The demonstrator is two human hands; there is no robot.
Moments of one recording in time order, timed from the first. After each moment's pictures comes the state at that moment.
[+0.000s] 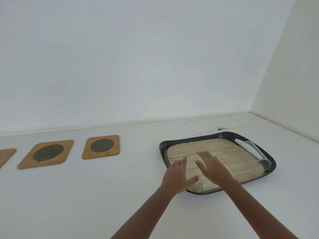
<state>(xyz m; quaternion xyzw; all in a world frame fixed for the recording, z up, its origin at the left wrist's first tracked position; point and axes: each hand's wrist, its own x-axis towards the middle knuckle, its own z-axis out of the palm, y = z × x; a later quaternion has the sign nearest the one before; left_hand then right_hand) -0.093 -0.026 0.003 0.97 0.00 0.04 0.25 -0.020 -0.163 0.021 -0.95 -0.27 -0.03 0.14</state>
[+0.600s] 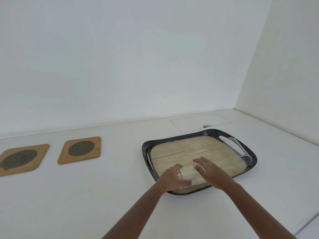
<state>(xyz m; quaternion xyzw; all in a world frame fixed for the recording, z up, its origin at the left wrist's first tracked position) -0.056 -0.055 -0.011 0.90 0.01 -0.08 0.43 -0.004 -0.223 0.009 -0.94 -0.28 0.03 0.18</state>
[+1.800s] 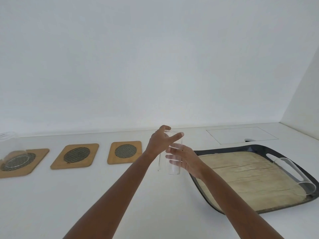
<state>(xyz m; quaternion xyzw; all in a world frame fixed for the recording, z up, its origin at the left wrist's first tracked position) -0.078 0.123 0.098 0.83 0.13 0.20 0.51 -0.030 0.000 0.062 -0.64 -0.23 0.33 0.65</state>
